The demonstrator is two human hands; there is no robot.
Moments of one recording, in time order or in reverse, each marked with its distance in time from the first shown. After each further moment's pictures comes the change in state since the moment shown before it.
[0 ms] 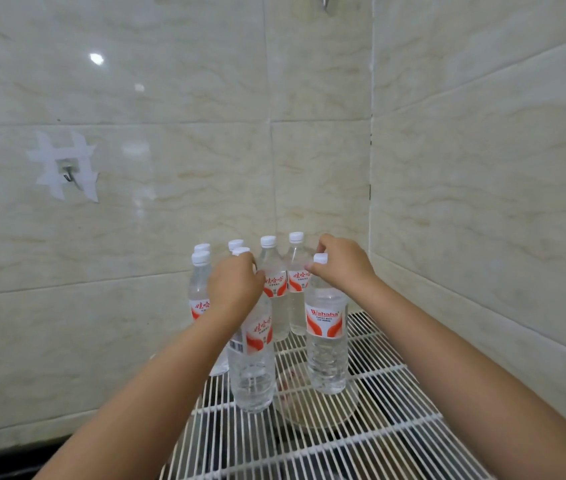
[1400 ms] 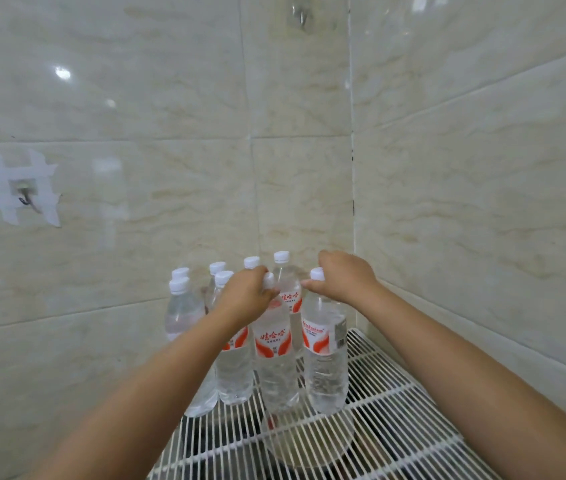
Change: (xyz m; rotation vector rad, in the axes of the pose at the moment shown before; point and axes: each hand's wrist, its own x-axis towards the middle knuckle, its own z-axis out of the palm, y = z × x) left_hand 0.033 0.013 0.020 -0.120 -0.250 0.240; right_hand 0.028 0.022 -0.002 -0.434 -0.078 -0.018
